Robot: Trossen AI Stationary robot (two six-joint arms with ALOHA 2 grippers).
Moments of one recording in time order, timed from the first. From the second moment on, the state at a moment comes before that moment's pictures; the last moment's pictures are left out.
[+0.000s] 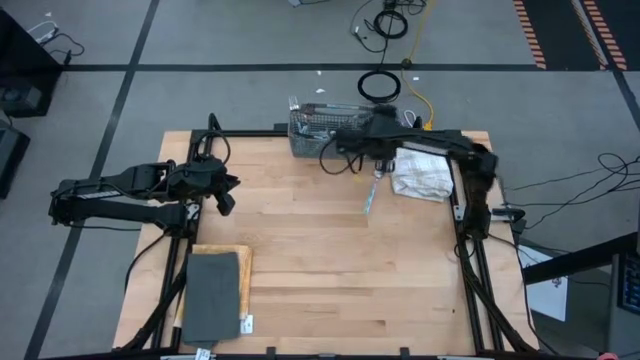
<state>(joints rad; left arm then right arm) 0.10 0.68 0.79 -0.87 -0.35 -0.35 -0.35 1.92 1.78 -1.57 0.87 -0.21</state>
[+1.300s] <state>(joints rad) 0.10 0.68 0.79 -0.87 -0.35 -0.36 -0.37 1.66 1.02 -0.67 0.07 1.04</state>
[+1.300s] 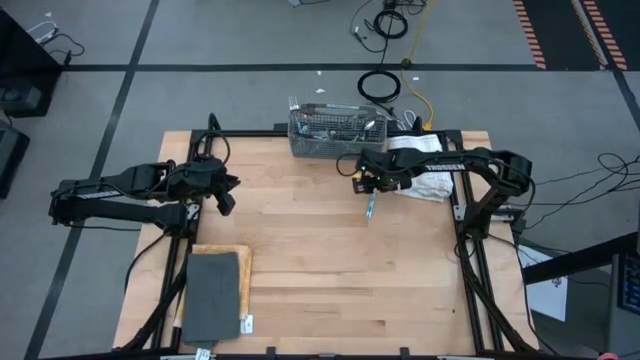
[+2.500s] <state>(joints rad) 0.10 0.68 0.79 -0.87 -0.42 -0.35 -0.30 1.74 0.98 -0.64 0.08 1.14</state>
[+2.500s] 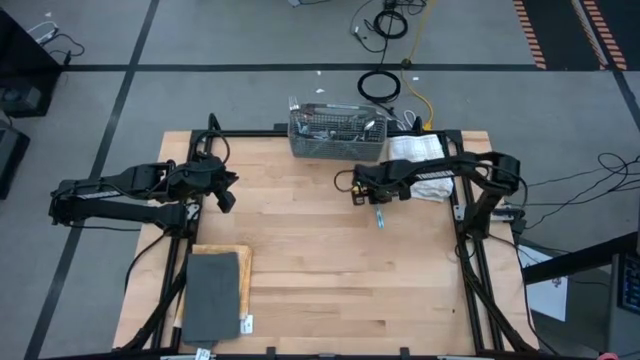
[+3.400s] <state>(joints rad) 0.10 0.68 0.79 -0.87 -0.48 -0.33 -0.37 1.32 0.99 0.41 0.36 -0.04</state>
